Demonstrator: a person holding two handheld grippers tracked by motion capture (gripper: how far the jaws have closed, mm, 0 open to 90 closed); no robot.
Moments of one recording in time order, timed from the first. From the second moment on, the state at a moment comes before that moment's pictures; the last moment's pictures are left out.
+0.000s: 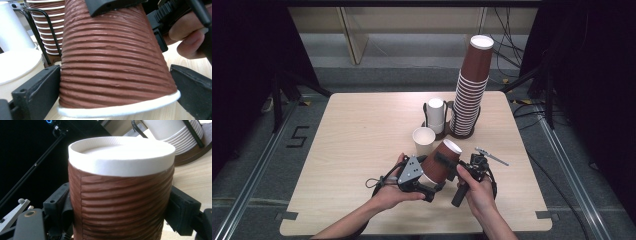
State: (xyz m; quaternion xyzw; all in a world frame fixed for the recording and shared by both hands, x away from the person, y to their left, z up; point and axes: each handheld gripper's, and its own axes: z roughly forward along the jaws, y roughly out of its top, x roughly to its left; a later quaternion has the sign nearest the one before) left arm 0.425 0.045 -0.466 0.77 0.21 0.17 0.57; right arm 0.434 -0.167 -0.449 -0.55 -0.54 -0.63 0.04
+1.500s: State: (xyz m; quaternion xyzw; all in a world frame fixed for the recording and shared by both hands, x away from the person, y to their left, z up) left arm 0.417 0.059 -0.458 0.77 0.20 0.15 0.58; right arm 0.425 -0.175 -0.440 -0.52 -0.61 -0.59 0.08
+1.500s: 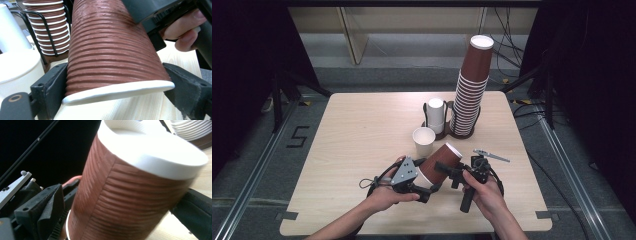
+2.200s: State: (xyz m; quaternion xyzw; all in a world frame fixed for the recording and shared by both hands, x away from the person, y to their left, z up) left arm 0.411 0.075 -0.452 0.78 0.19 0.15 0.58; right arm 0.407 -0.192 -0.439 -0.44 -0.68 -0.58 0.06
